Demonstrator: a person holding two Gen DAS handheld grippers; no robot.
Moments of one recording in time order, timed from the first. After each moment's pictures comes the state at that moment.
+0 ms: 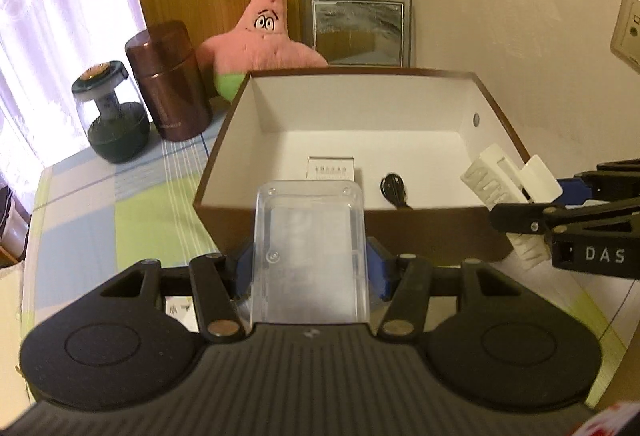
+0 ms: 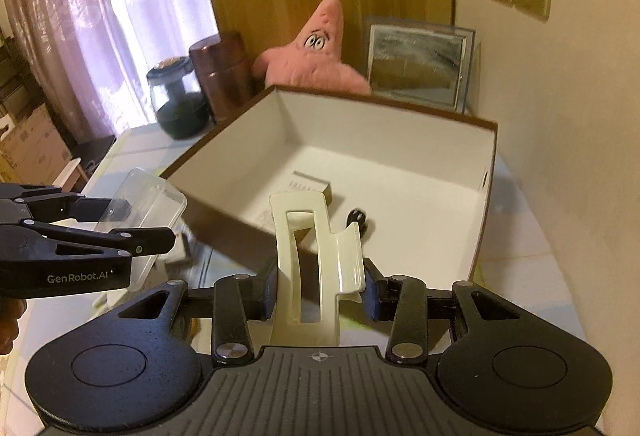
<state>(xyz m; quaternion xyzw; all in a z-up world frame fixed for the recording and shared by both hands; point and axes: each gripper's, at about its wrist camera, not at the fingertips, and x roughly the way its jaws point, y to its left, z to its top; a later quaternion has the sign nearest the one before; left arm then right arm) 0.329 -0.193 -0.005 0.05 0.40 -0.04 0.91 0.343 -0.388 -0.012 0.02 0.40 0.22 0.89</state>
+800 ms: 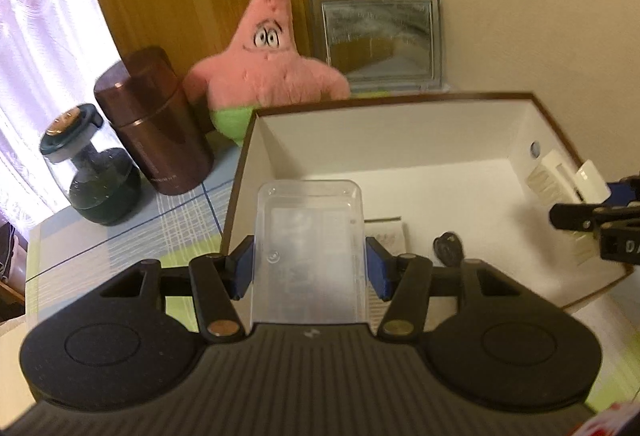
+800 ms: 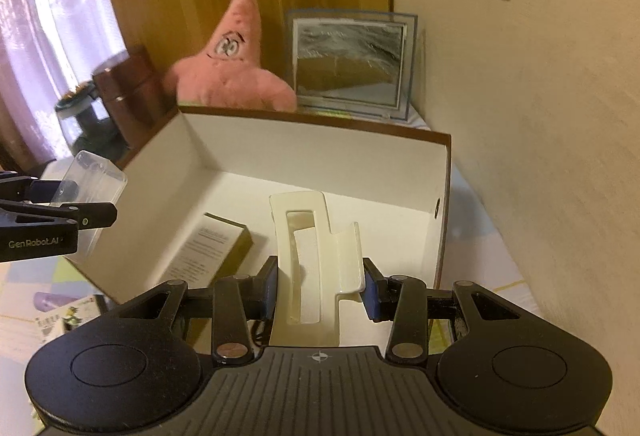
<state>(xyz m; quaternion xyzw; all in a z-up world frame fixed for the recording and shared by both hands) 0.451 -0.180 -0.027 0.10 0.41 -0.05 0.90 0.442 -0.408 -0.043 0.03 0.42 0.14 0.90</state>
